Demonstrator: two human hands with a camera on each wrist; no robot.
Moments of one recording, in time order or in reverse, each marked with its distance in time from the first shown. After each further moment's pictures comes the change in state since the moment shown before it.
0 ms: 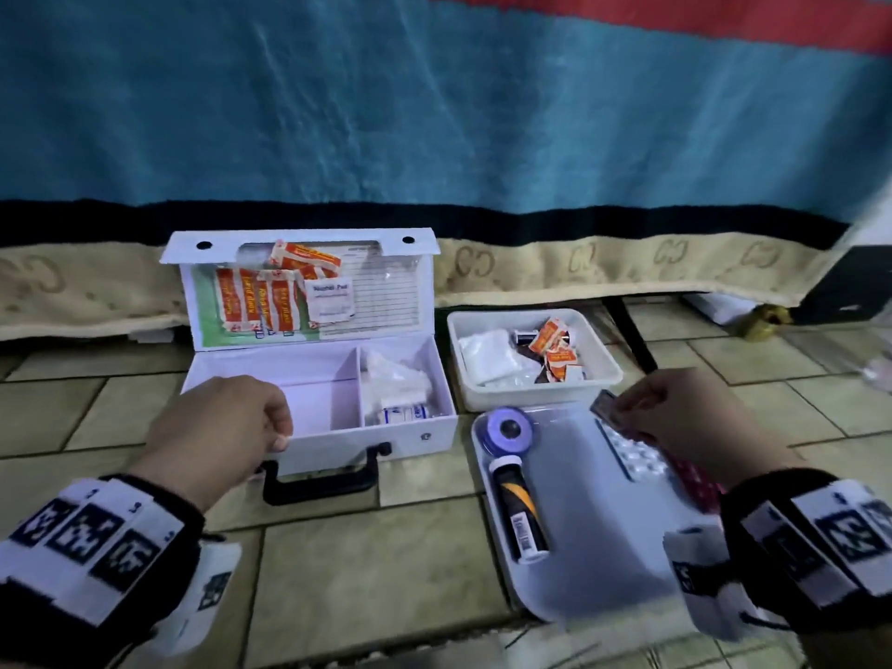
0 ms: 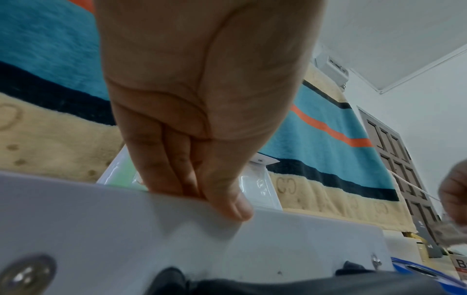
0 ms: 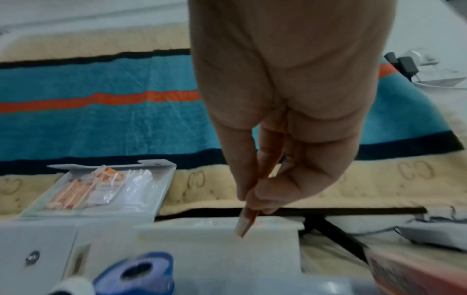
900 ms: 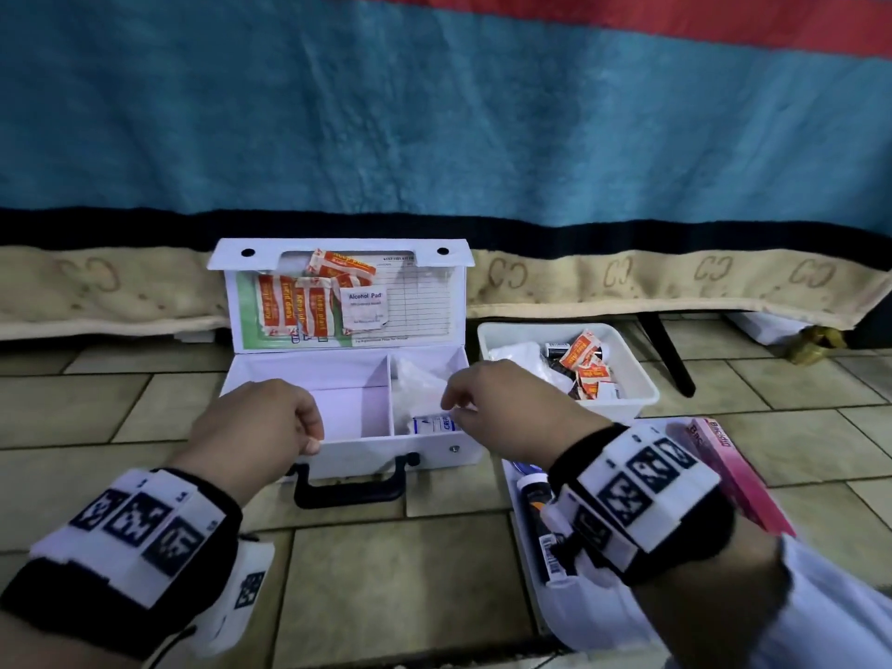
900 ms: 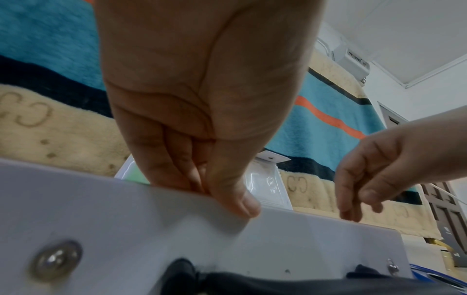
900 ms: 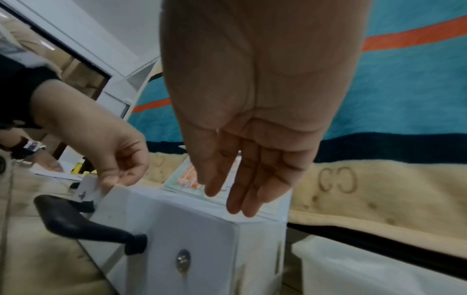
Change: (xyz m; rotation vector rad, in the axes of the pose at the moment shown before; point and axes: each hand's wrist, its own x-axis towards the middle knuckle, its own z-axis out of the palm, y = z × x) left_hand 0.005 -0.002 0.000 -0.080 -0.052 -0.054; right_hand -0.003 -0.115 0.094 -0.400 -0.420 -0.593
